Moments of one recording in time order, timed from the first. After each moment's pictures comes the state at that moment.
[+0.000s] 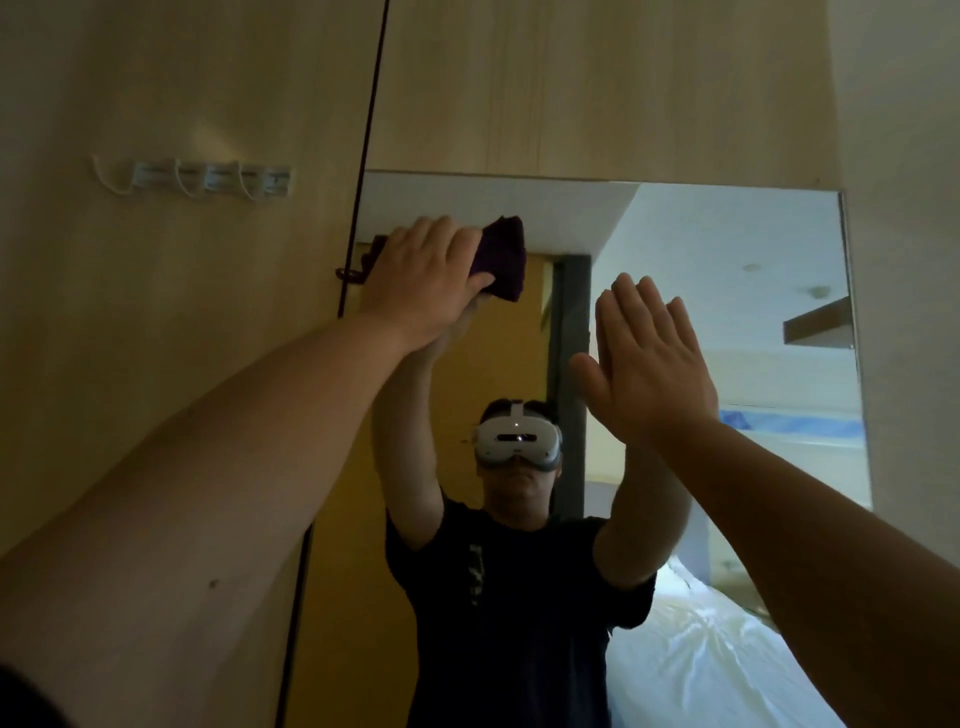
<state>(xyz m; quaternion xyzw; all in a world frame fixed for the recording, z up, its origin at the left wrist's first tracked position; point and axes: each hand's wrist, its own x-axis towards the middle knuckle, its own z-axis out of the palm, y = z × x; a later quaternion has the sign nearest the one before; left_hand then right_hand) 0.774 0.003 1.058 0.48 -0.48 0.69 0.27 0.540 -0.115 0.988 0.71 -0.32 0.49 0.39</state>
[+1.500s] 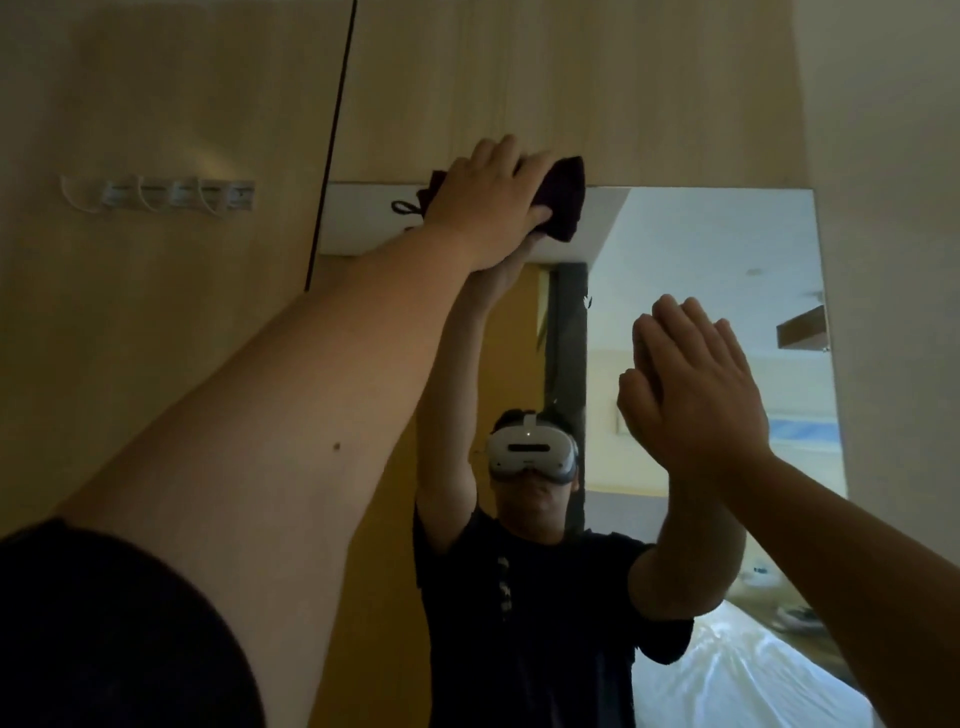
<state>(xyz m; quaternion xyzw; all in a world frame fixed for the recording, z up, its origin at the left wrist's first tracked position) 0.683 -0.026 1.145 0.49 -0.52 0.63 0.28 0.477 -0.142 0.975 0.71 -0.28 0.55 0.34</state>
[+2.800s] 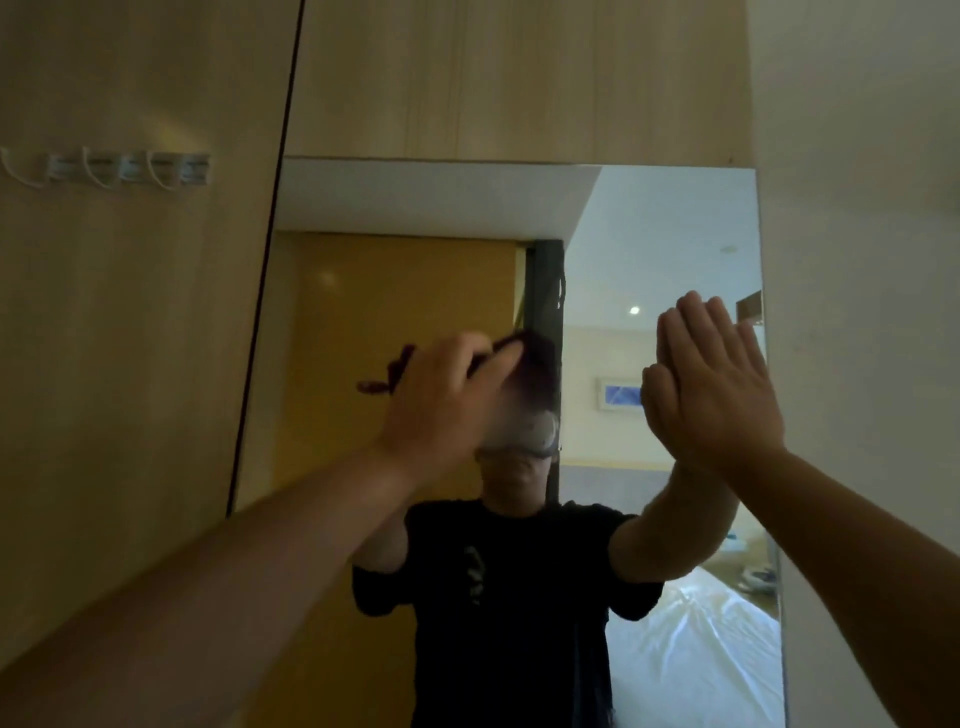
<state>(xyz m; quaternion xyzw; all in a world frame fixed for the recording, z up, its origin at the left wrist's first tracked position) 0.673 -0.042 0.938 0.35 -0.57 0.65 0.37 0.419 -0.168 0.953 0.70 -0.32 0.54 0.34</state>
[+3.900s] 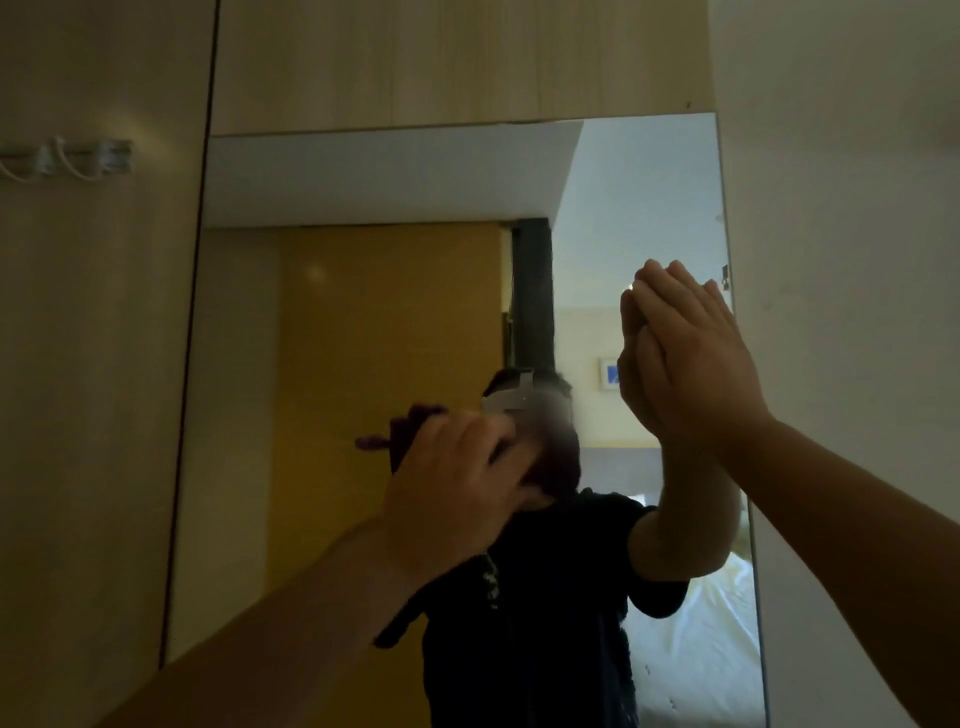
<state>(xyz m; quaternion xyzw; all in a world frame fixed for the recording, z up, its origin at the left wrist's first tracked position) 0.631 -0.065 0.864 0.39 -0.61 0.63 0.28 0.404 -0.173 0.952 0.72 -0.18 0.62 0.27</state>
